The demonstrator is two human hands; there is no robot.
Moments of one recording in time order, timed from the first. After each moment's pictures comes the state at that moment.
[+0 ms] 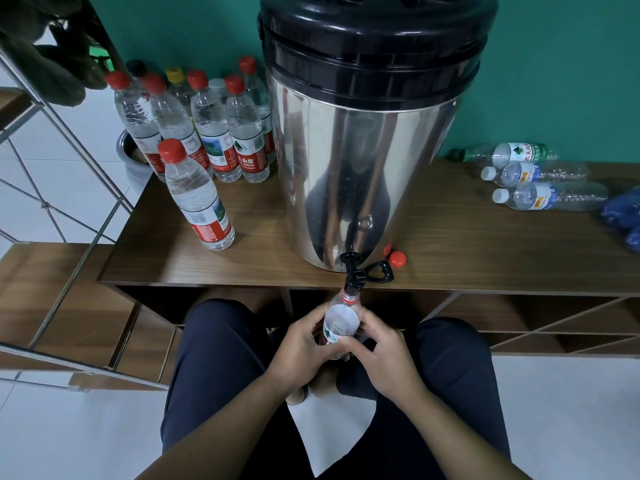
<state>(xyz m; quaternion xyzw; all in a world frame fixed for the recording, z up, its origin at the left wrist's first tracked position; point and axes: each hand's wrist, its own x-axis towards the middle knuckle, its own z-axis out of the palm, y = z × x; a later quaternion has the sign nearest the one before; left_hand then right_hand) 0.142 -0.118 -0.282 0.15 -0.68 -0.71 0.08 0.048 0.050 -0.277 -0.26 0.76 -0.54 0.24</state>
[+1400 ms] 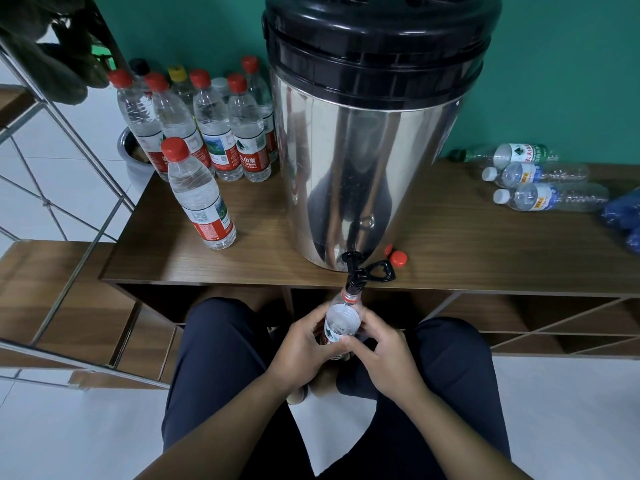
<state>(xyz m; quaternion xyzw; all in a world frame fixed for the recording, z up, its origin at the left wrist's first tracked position) 0.143 -0.119 -0.282 0.15 -0.72 -0.67 0.07 0.049 0.051 -0.276 -0.27 0.77 -0.53 0.23</state>
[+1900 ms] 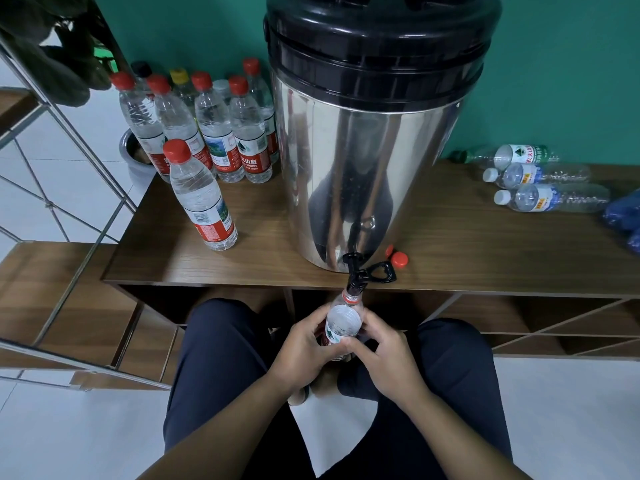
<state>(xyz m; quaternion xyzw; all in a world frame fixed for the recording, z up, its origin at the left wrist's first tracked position) 0.143 -0.118 -0.281 0.15 -0.72 -0.67 0.07 0.049 0.052 -0.278 -0.27 0.77 -0.54 0.24</state>
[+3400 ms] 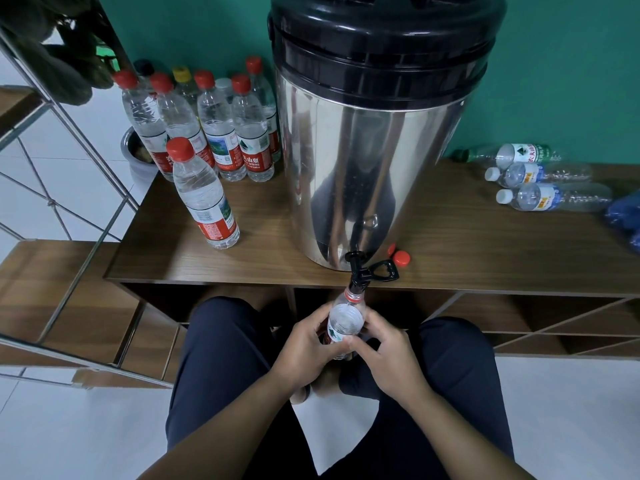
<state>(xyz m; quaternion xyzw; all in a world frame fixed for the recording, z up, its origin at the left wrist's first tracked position) 0.144 -0.118 -0.280 0.16 -0.71 -0.69 0.06 0.050 0.052 -0.276 -0.26 0.77 -0.53 0.24</state>
